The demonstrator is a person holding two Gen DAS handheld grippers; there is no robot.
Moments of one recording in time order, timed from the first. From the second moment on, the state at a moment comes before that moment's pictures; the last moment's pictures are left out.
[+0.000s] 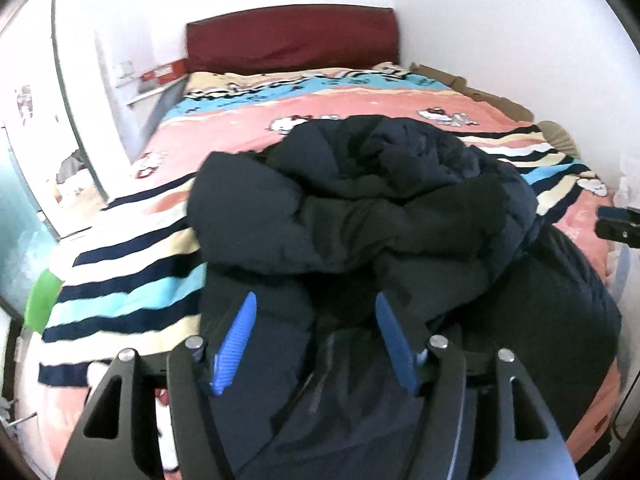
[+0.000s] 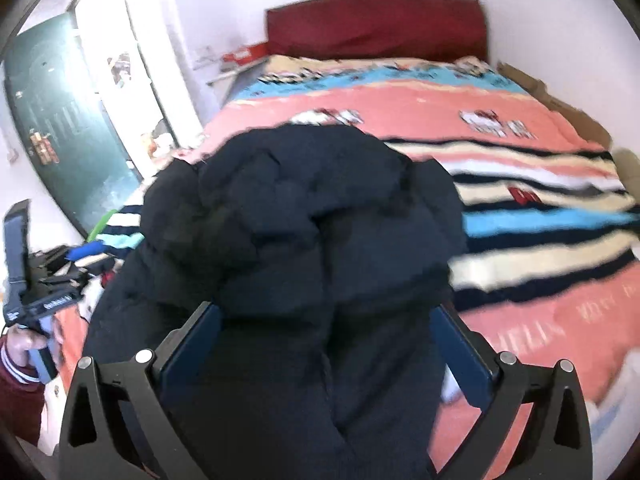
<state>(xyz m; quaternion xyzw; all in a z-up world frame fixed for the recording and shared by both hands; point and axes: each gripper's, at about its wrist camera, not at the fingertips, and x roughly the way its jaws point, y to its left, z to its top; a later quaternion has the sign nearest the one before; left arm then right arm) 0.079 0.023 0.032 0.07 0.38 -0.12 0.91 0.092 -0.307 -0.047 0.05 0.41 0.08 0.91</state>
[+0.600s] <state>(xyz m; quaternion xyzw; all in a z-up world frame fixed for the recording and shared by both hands) 0.055 0.055 0.028 0.09 0.38 -0.04 0.92 0.059 -0.370 -0.100 0.10 0.49 0.03 0.86</state>
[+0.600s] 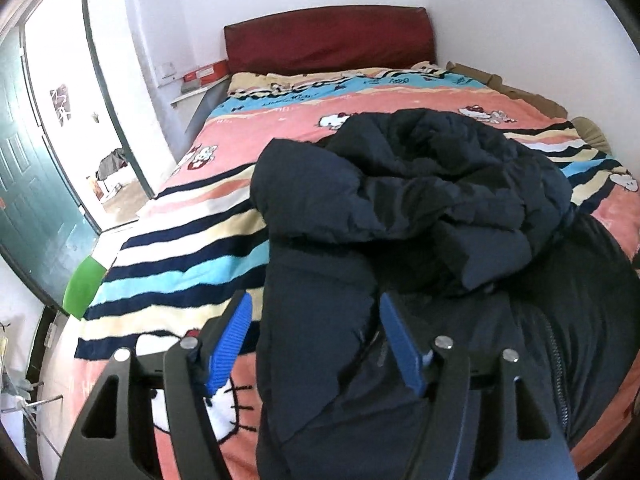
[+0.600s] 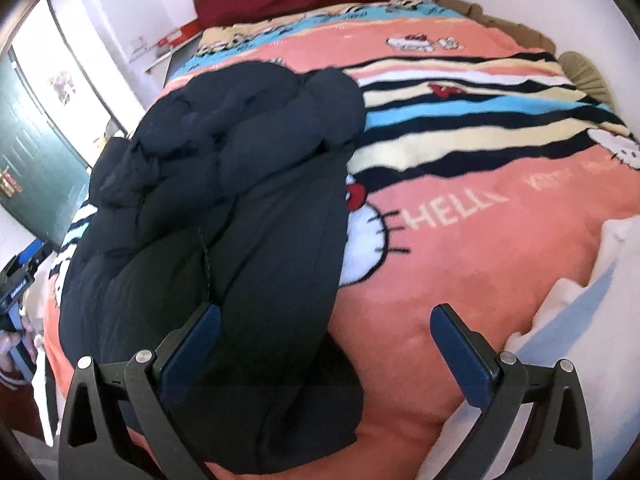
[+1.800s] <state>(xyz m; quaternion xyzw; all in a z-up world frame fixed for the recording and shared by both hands) 0.034 0.160 -0.110 -0.31 0.55 -0.30 0.72 0.050 -0.350 -0.162 0.23 0.59 0.16 0.75</state>
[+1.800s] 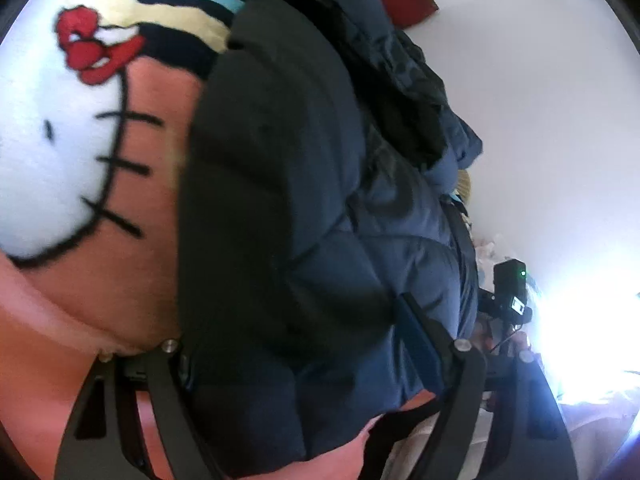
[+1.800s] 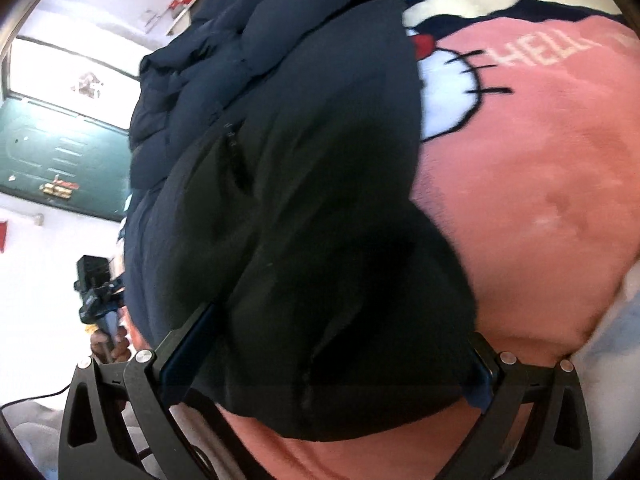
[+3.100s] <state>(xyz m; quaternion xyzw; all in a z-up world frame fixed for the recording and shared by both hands) 0.062 0.159 -0.012 -0.46 0.38 -0.38 0.71 0.053 -0.384 -0.099 0.40 0.35 0.26 0.81</state>
